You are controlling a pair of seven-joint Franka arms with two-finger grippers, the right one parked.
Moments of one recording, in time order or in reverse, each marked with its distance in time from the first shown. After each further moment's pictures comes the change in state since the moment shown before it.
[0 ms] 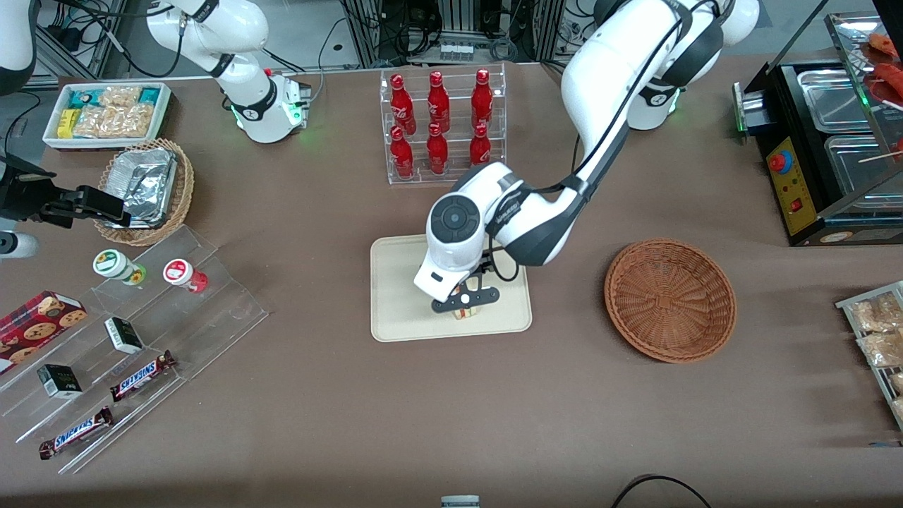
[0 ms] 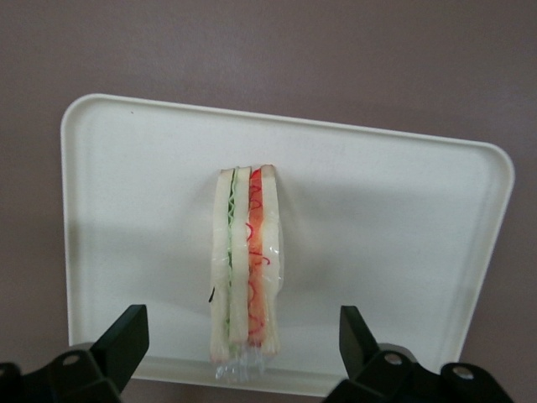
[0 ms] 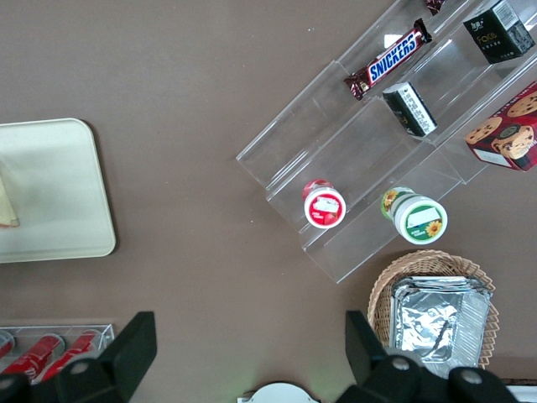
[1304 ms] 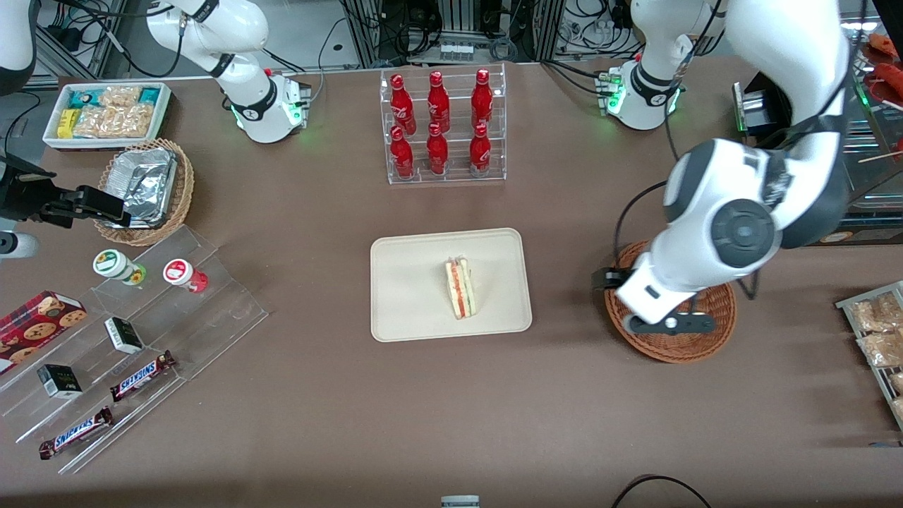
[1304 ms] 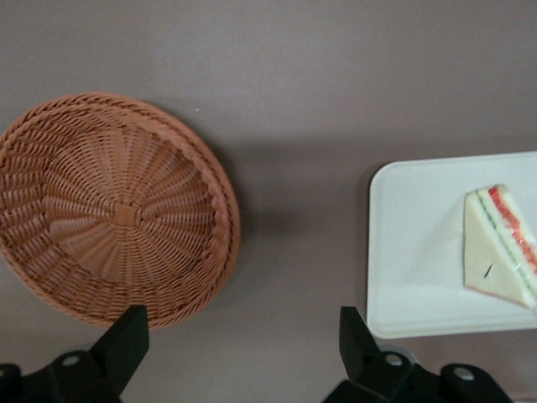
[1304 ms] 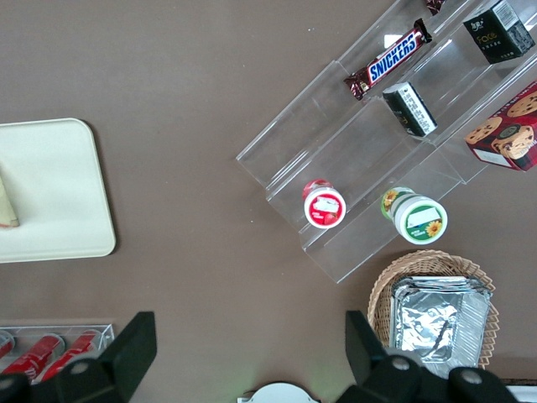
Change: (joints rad) arm 0.478 -0.411 0.028 -0.320 -0.102 -0.208 0.688
